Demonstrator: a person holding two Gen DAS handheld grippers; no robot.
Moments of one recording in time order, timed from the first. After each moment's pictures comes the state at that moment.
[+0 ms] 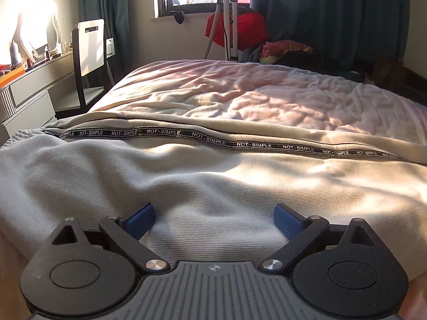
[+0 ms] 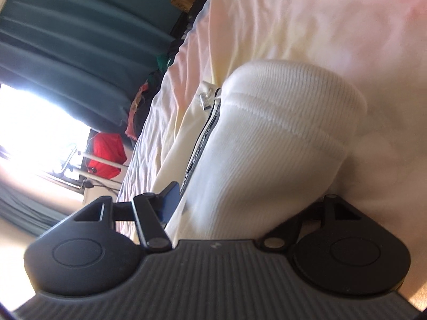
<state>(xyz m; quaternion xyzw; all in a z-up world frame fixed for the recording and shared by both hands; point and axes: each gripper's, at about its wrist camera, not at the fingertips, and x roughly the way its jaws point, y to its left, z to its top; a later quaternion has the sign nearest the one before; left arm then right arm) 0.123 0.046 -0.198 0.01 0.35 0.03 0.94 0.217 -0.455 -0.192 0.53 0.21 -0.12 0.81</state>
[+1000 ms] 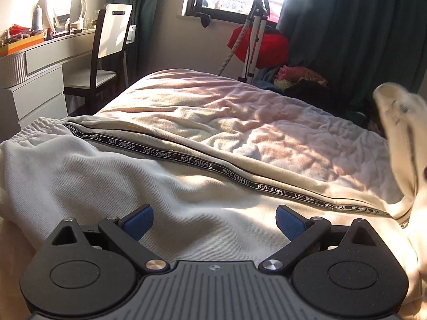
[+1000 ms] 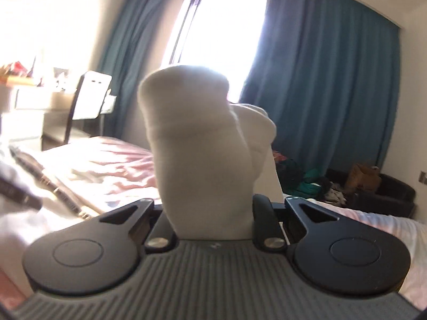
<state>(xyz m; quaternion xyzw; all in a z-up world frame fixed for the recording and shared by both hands) 0.121 0.101 -0.149 -0.10 0.33 0.05 0.94 0.176 -0.095 -0.067 -0.16 0.08 0.08 0.98</state>
